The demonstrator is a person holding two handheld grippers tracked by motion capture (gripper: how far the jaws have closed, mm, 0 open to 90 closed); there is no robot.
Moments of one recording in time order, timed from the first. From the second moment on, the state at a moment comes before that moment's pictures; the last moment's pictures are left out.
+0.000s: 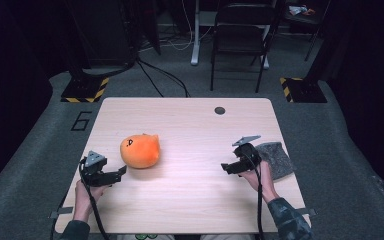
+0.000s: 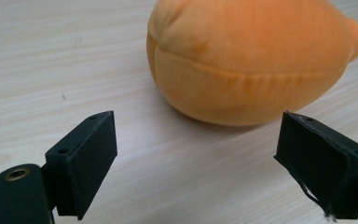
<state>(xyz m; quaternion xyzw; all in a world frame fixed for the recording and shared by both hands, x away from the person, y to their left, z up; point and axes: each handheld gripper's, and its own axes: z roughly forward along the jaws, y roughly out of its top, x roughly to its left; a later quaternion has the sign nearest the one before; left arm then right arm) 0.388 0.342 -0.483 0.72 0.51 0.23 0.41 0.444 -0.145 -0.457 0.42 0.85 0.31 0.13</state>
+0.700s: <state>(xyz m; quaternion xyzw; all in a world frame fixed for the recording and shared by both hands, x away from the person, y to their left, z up) 0.429 0.311 -0.468 0.75 0.48 0.21 0.40 0.444 -0.142 -0.459 0.41 0.85 0.30 0.12</state>
